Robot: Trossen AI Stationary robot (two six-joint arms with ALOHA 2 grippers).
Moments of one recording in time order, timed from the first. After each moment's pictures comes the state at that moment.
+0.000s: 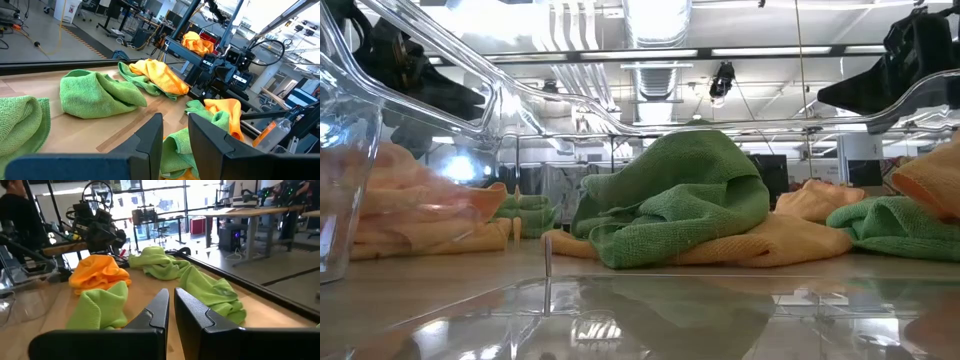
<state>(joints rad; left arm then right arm) -0.26 0.13 0.04 0.04 -0.63 -0.55 0.23 0.09 0.01 0.09 0.55 0.11</state>
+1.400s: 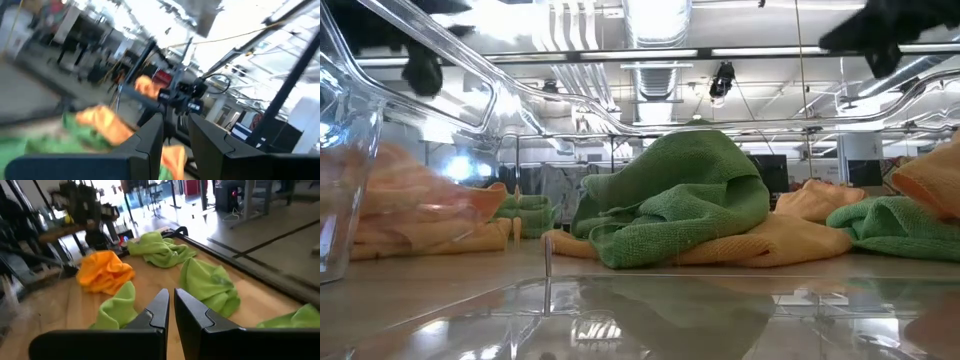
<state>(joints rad) -0.26 0.16 0.22 0.27 -0.50 -0.37 0.23 0.40 0.56 -0.41 0.54 0.34</state>
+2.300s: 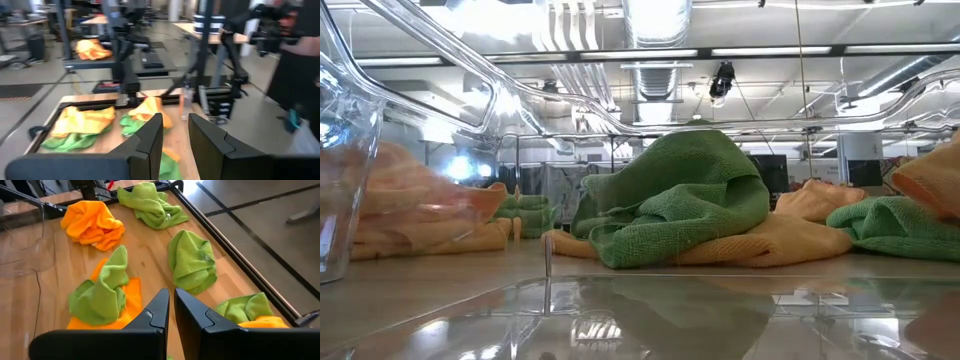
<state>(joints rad) -0.26 0.69 1.25 -0.70 -0.07 -0.03 0.23 0.90 1.26 -1.06 0.47 0.40</state>
